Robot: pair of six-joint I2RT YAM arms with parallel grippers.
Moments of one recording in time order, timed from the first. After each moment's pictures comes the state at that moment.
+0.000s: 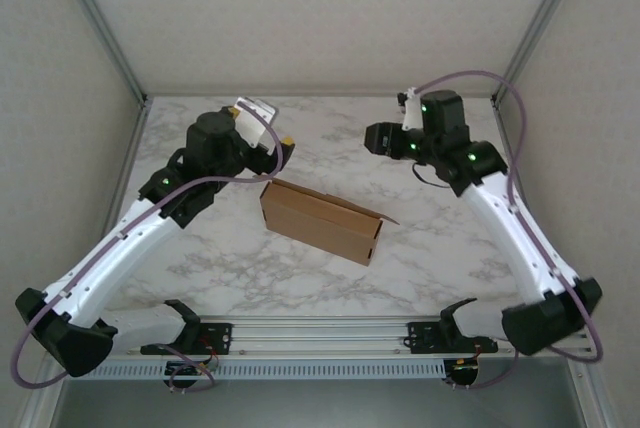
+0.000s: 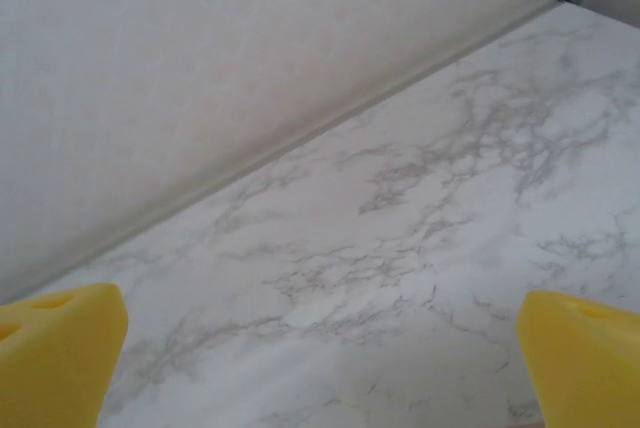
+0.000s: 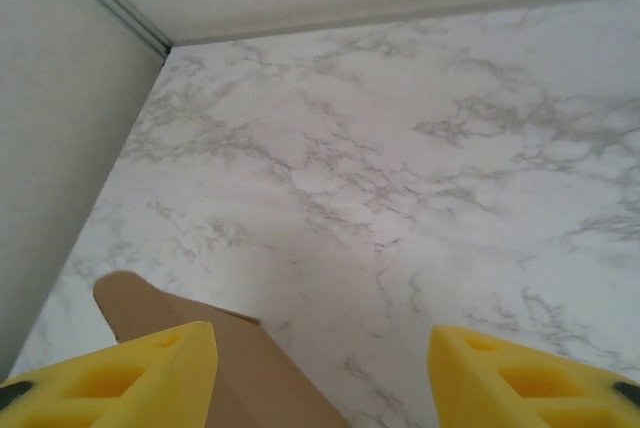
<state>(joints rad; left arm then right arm) -0.57 1.17 1.24 -0.42 -0.18 0.13 0.44 1.27 1.40 -0.72 -0.22 0.35</state>
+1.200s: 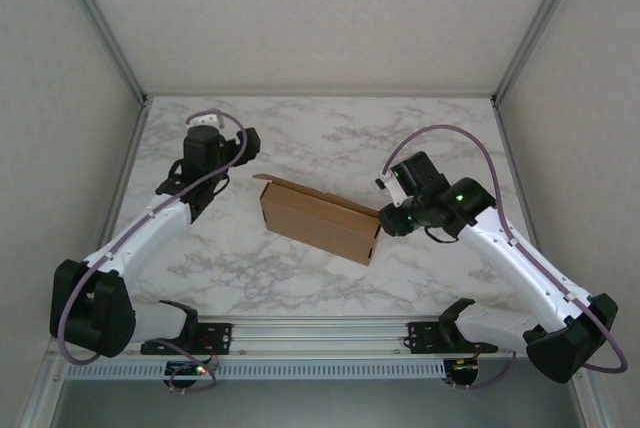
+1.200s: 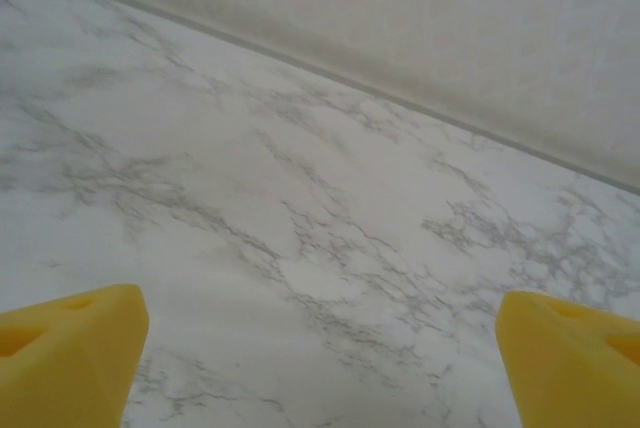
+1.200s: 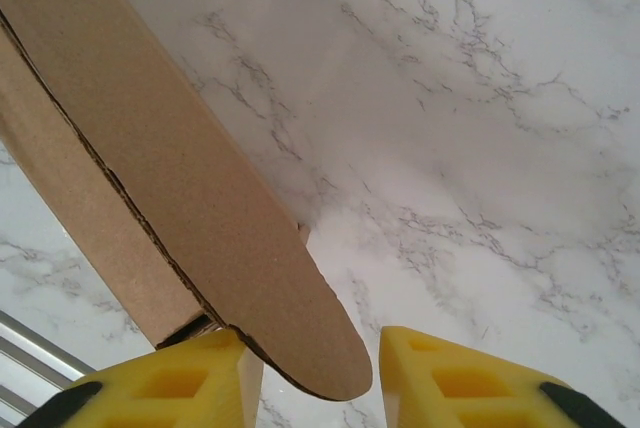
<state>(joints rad) -0.26 1.31 0.91 -0.03 -0.10 -0.52 0.66 1.13 1.17 -1.13 0.03 0.06</state>
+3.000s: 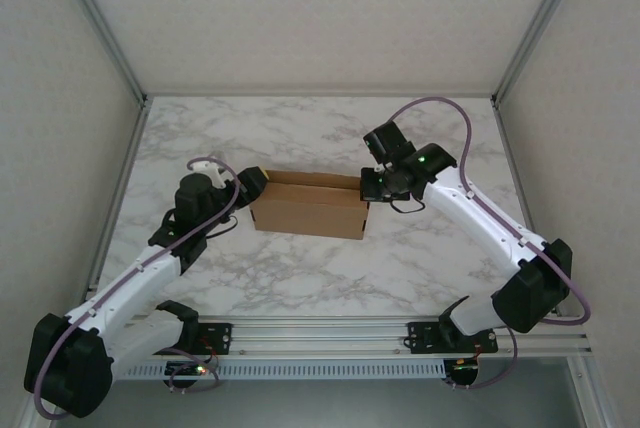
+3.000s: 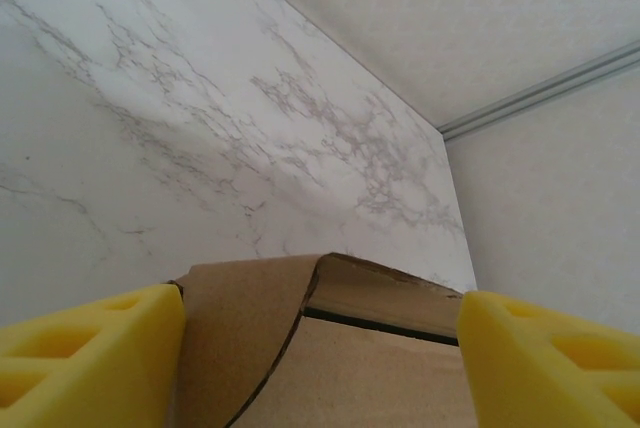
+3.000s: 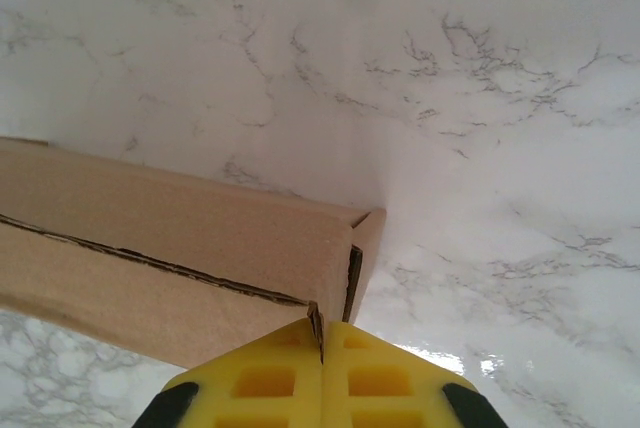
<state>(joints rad) -0.34 0.97 0.54 0.13 0.17 -0.88 0.65 1.44 1.37 -1.04 0.02 0.56</state>
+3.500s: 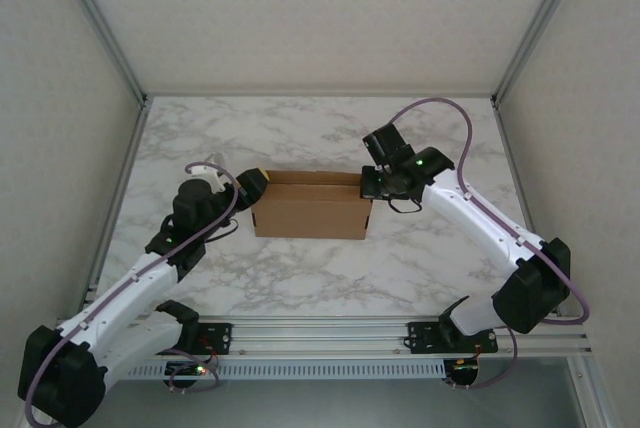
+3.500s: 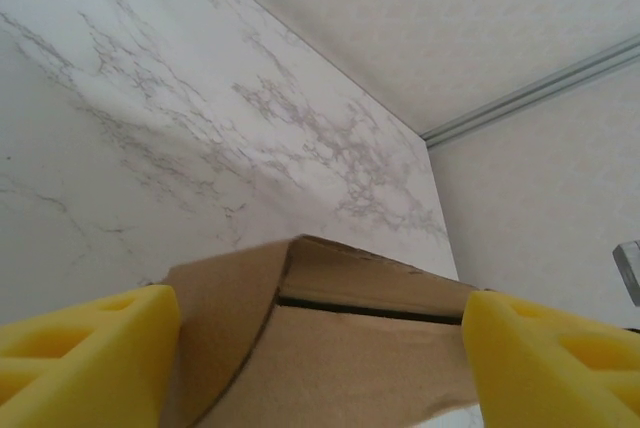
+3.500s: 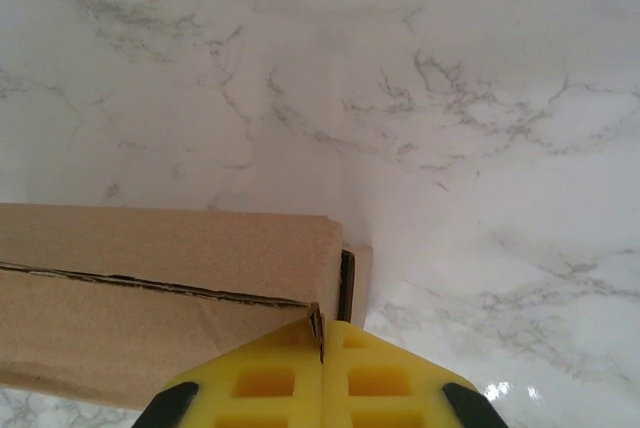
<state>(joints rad) -0.38 0.90 0.54 0.09 0.12 -0.89 0.65 1.43 1.32 -0.95 0.10 0.57</state>
